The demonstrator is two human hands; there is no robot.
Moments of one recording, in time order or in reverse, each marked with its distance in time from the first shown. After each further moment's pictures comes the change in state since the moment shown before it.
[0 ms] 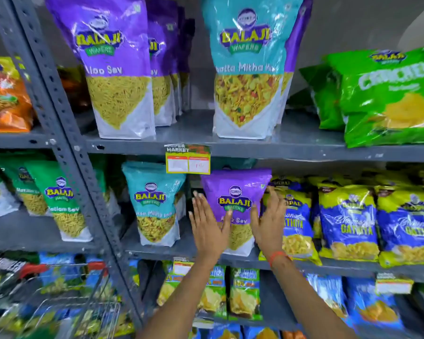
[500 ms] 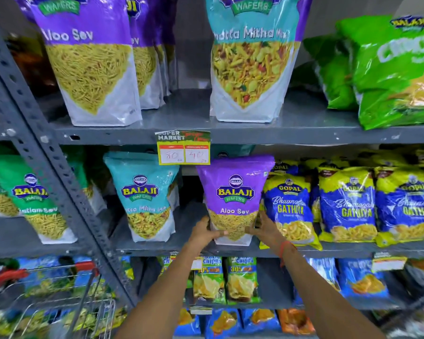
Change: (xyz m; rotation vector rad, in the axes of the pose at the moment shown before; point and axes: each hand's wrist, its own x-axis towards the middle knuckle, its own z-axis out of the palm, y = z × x) left_hand 0.036 -0.117 0.075 -0.450 -0.628 -0.397; right_hand -0.012 0.125 0.049 0.260 -0.633 0.606
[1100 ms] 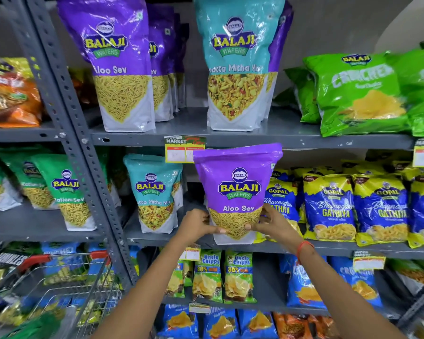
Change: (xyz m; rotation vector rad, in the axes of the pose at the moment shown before) left_hand -0.132 0.090 -0.028 0.277 0.018 0.296; right_hand -0.136 -0.094 -0.047 0.015 -0.093 -0.238
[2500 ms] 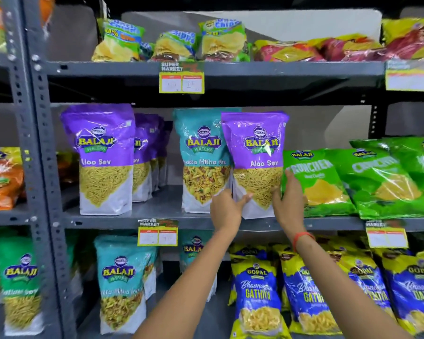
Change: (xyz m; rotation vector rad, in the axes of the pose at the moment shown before) left_hand 0.067 0.287 -0.003 0.024 0.638 0.328; right_hand 0.044 -0.195 -0.117 -0.414 0.903 -0.577
